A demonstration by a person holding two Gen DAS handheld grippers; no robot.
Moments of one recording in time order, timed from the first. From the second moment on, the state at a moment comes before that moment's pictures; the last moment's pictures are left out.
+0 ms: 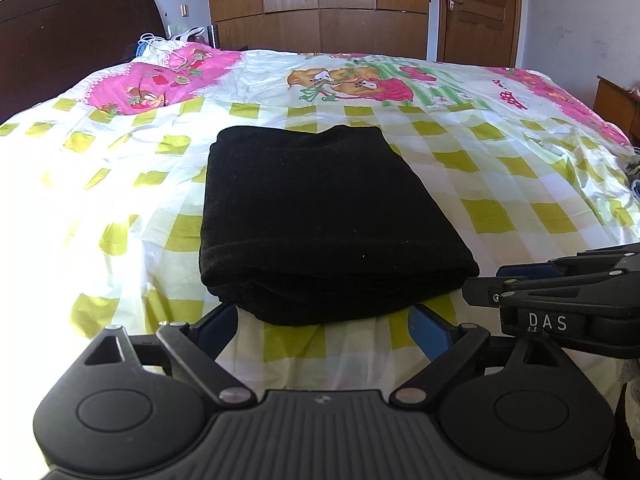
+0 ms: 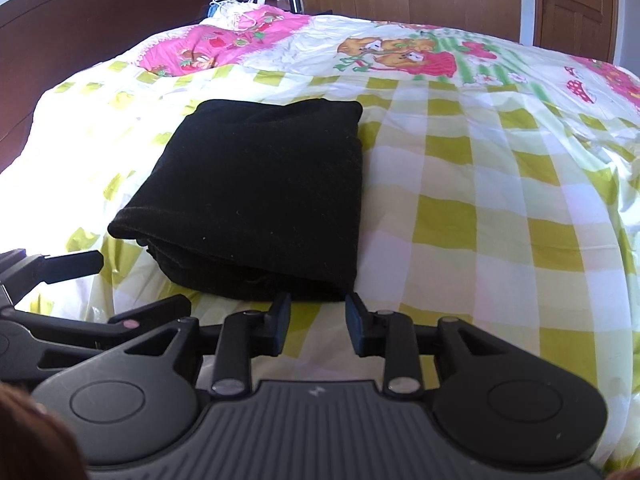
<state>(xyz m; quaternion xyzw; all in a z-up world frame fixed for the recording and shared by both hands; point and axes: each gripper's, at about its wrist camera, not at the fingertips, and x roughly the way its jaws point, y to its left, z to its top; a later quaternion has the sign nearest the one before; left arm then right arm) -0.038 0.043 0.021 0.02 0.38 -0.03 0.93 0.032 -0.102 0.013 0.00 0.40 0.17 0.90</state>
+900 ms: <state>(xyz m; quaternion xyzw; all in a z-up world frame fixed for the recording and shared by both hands) -0.033 0.046 0.010 0.01 0.40 -0.03 0.91 0.028 -0.104 0.000 -0.01 0.41 0.15 0.90</state>
